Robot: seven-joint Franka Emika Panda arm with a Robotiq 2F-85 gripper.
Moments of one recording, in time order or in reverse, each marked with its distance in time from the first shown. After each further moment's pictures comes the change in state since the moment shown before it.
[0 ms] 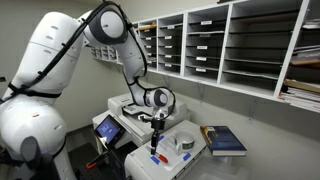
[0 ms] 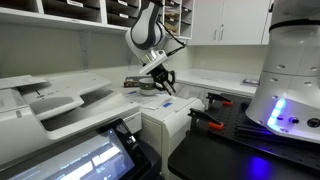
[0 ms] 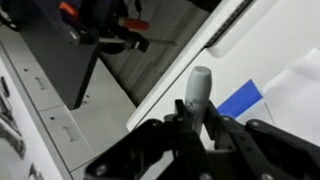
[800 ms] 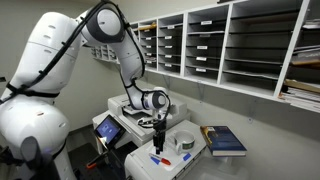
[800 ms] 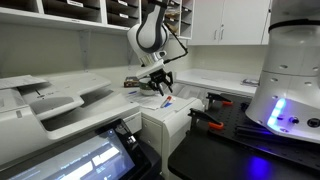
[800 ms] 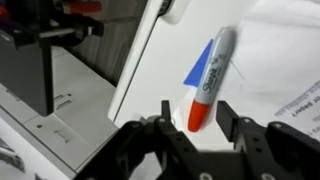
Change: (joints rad) arm 0.080 -0.018 -0.091 -0.067 -0.077 0.236 0.252
